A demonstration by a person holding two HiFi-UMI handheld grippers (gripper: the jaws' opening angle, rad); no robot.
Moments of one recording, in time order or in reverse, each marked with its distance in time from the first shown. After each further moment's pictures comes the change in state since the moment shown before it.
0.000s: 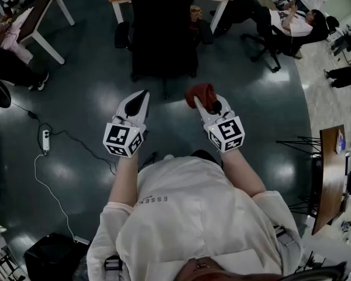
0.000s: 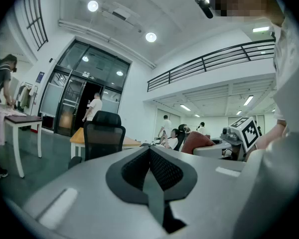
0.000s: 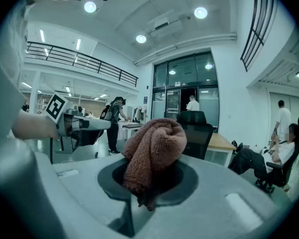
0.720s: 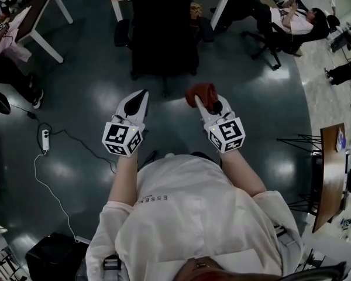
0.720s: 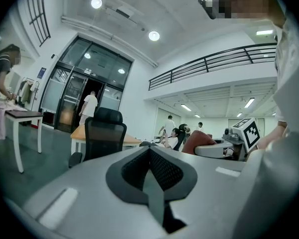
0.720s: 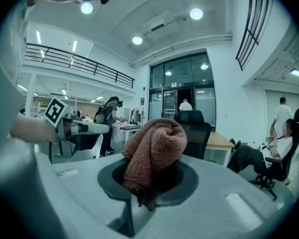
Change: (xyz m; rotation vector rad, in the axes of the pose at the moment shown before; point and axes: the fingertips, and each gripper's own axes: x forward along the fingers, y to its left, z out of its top) left arm 0.000 0.012 -0.011 -0.031 0.015 0.001; right arm 0.005 0.001 -0.005 0.036 -0.019 -0.028
